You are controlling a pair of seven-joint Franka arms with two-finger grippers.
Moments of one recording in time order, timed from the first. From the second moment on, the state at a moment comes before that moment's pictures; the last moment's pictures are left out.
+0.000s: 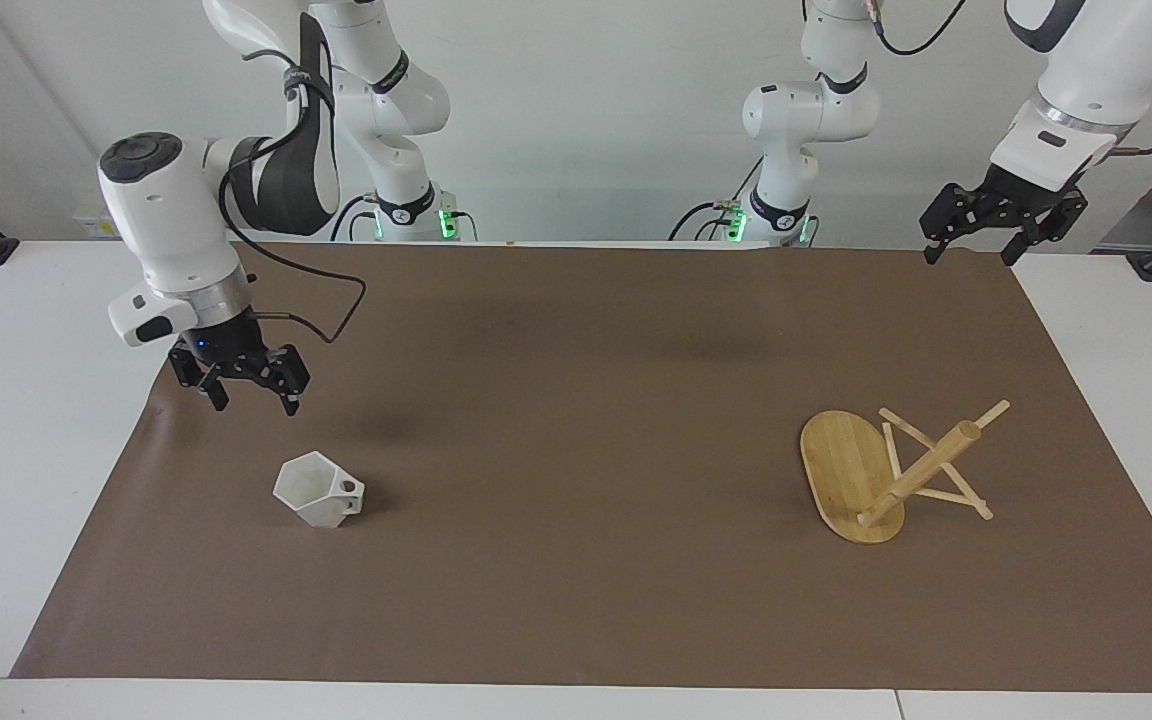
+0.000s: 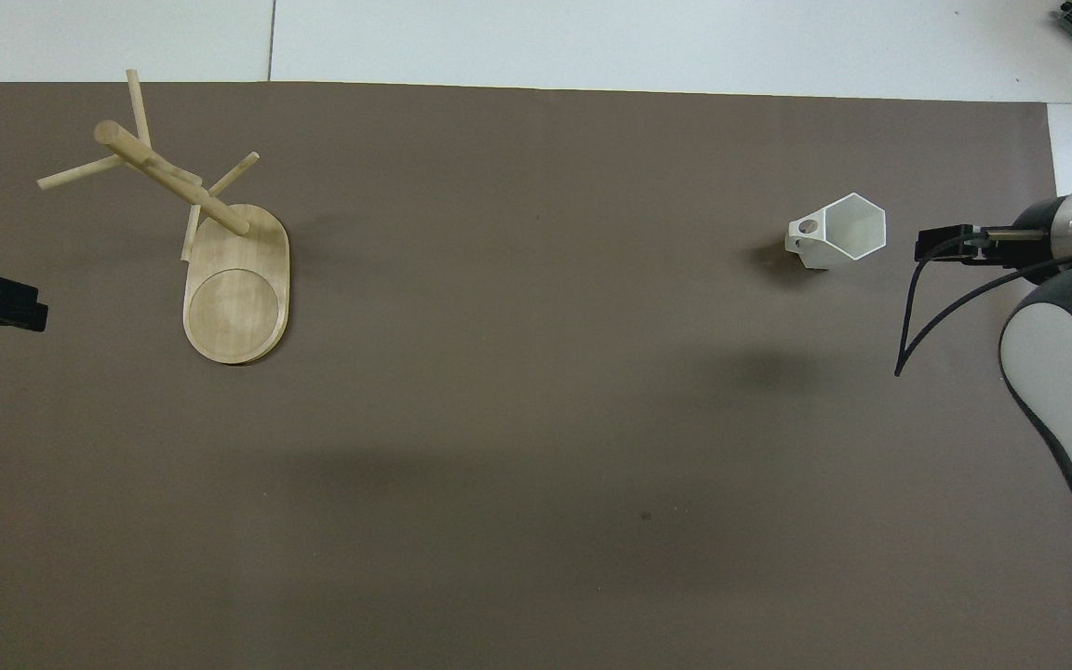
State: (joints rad) left arm -0.03 -0.04 -0.01 -1.55 0.01 1.50 0.06; right arm -0.01 0.16 -0.07 -1.84 0.00 2.22 0.01
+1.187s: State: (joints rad) left arm -0.03 -0.04 -0.01 -1.55 0.01 1.50 0.06; right arm -0.01 0.37 -0.07 -1.83 0.00 2.51 0.00
